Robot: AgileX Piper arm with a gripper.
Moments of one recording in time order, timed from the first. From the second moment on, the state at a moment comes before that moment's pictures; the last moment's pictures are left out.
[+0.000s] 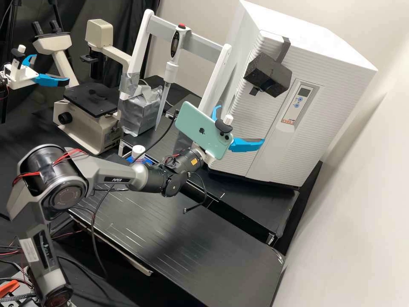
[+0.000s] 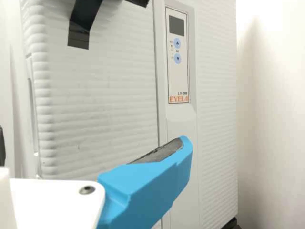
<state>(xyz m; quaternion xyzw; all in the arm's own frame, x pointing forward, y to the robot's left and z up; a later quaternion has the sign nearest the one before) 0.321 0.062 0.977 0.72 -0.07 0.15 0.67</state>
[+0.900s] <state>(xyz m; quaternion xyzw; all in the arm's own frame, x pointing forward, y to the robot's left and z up) 0.334 0.075 0.990 0.72 -0.07 0.15 0.67</state>
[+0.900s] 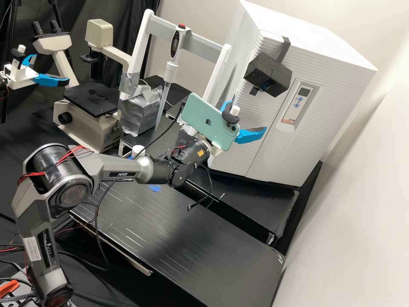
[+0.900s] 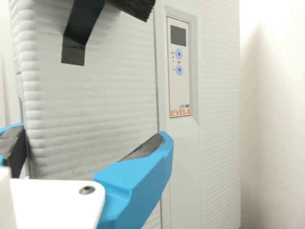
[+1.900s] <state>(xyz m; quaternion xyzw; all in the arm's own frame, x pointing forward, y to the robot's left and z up) 0.335 0.082 0.987 0.72 -0.07 0.13 0.67</state>
